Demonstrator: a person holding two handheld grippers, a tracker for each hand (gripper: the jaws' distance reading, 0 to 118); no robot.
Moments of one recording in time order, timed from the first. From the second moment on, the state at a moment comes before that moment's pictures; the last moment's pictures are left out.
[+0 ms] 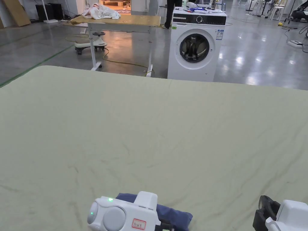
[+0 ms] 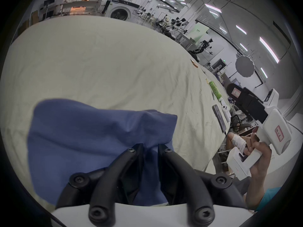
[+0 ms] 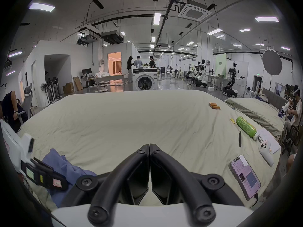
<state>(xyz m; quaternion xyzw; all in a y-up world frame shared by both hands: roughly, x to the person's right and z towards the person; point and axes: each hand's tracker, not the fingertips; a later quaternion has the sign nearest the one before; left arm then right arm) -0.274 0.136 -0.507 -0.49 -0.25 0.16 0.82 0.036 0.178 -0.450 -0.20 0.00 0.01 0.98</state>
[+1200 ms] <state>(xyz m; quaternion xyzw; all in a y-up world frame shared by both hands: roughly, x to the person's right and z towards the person) -0.360 0.222 -0.446 -0.04 0.12 -0.06 0.99 -0.012 0.219 -0.474 -0.06 -0.01 0.01 1.00</state>
